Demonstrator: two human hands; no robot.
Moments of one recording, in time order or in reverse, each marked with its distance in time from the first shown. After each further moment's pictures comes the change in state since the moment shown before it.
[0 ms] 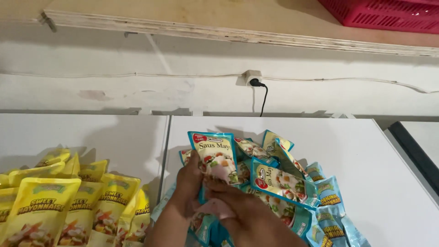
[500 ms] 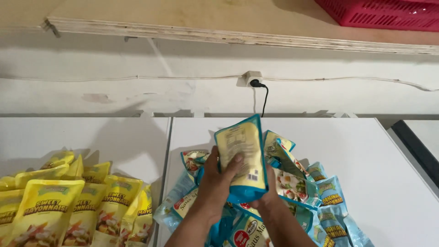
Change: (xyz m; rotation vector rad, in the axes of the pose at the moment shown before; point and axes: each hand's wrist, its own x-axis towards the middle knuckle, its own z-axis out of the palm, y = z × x) left_hand -0.029 -0.020 0.054 0.427 0.084 0.352; right_hand 0.036 0.139 0.040 1.700 0.502 0.542
